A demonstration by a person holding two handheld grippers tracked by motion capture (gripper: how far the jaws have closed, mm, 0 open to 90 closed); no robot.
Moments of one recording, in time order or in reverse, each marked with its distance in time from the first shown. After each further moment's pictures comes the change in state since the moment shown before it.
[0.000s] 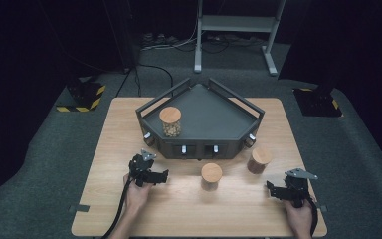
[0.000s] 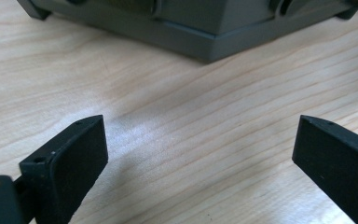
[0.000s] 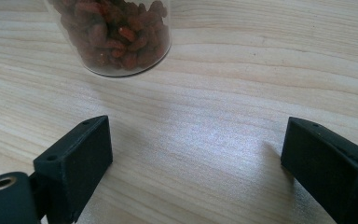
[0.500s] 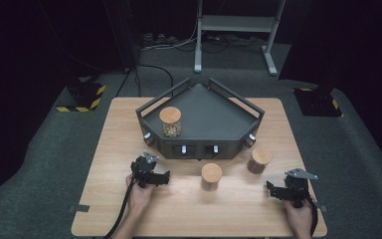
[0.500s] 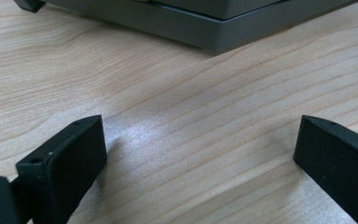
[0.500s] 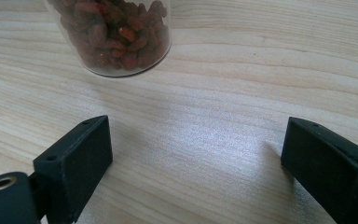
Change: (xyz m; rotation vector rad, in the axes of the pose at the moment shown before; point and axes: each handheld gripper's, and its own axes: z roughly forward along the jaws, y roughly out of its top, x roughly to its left) left arm -0.003 -0.007 0.011 -0.028 0.028 0.013; right arm 0.000 0.000 0.000 0.000 -0.001 0.001
